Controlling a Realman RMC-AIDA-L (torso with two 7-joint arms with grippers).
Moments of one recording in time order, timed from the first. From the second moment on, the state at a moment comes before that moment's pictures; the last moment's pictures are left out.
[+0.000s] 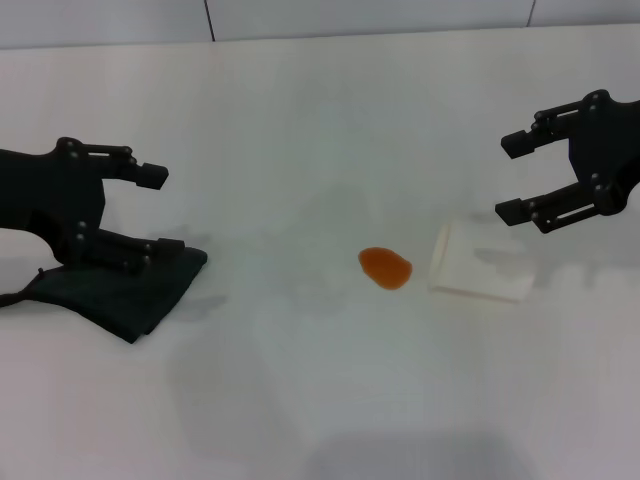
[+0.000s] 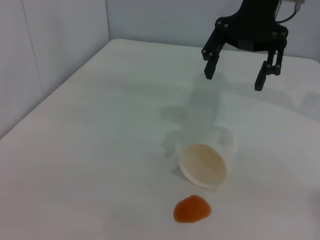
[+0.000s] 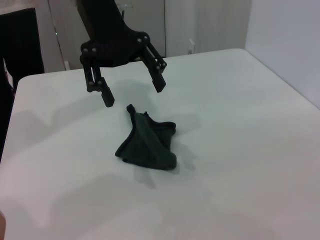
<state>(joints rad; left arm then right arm) -0.53 -1.98 0.82 1.14 2.13 1.85 -1.59 0.55 2.00 -0.95 -1.36 -2.09 -1.79 1.79</state>
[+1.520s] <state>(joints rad) -0.56 -1.98 0.84 1.17 2.25 1.89 -1.61 0.82 2.01 -1.27 -1.15 -2.51 -1.72 2.11</state>
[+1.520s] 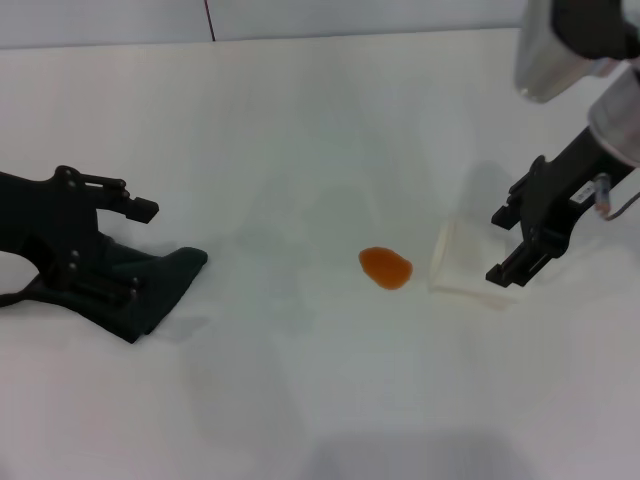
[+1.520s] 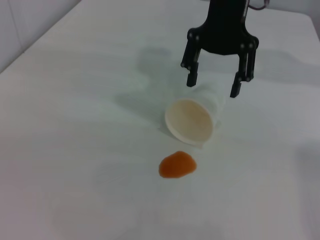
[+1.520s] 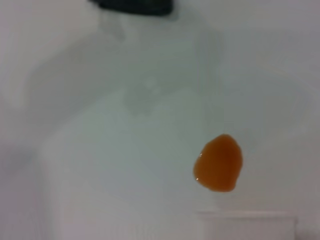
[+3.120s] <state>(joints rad) -0.56 -2.02 0.88 1.16 2.27 1.85 -1.60 0.94 2.02 -1.59 -0.91 -2.58 -1.49 2.32</state>
